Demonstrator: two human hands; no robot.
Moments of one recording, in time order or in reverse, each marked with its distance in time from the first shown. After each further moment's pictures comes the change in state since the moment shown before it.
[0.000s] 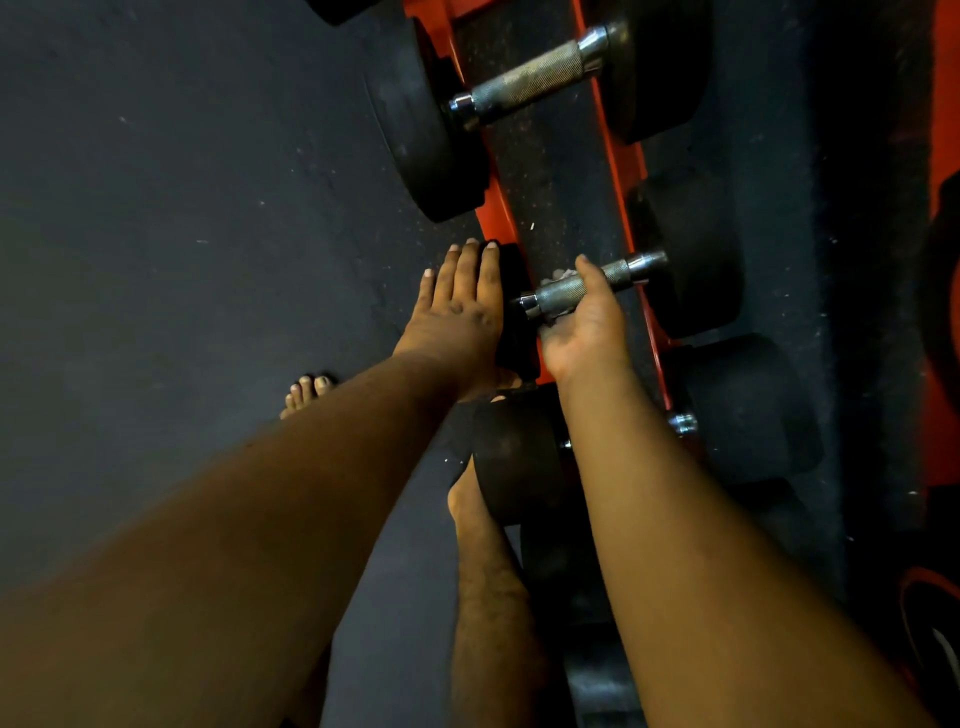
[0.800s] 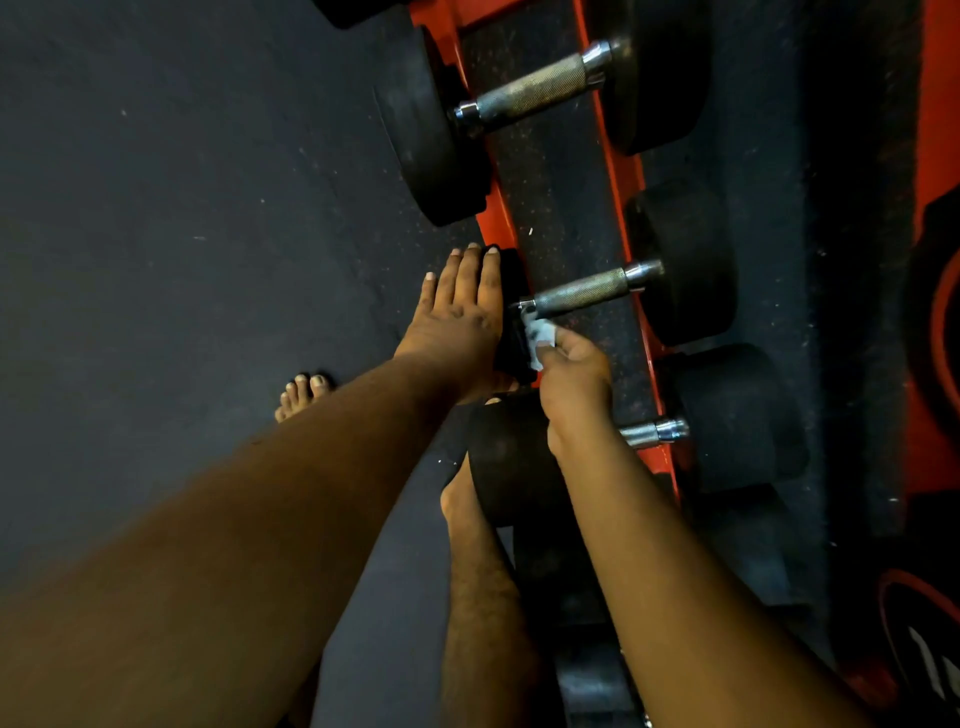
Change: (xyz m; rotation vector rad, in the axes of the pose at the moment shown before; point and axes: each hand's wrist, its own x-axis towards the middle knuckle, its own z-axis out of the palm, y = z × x) left_hand 0.000 -0.004 0.002 -0.017 0.009 0.012; right_hand -0.032 0.033 -0.044 -0.782 -0.025 -0.336
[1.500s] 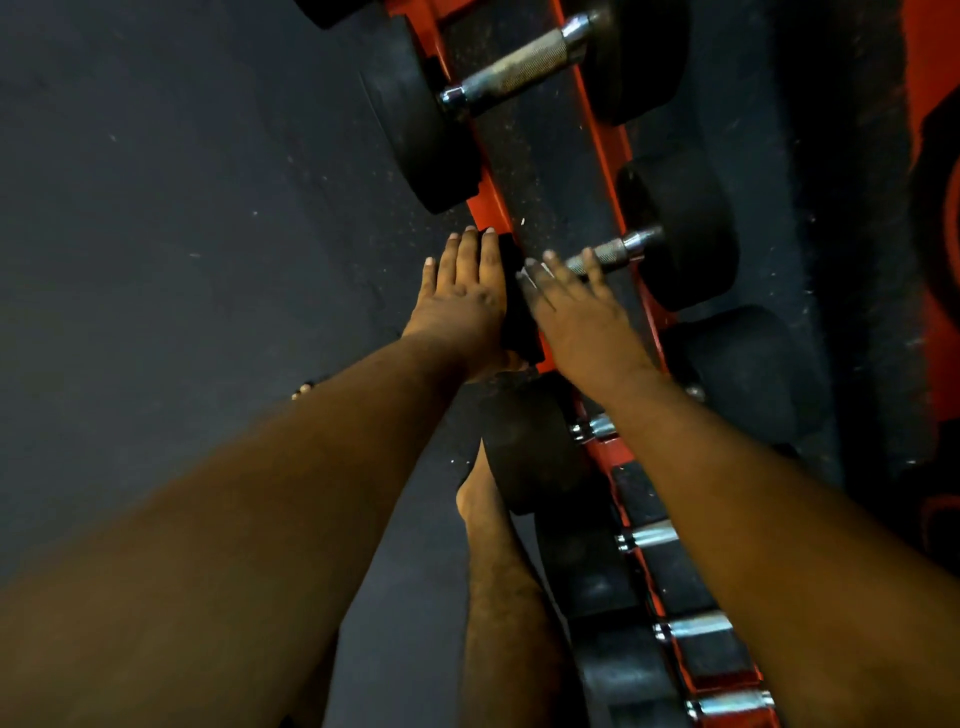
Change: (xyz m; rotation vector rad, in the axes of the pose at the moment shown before) left_hand 0.001 -0.002 0.003 0.021 0.023 0.017; right_hand 0.047 0.006 -0.032 -1.714 -0.082 -1.166
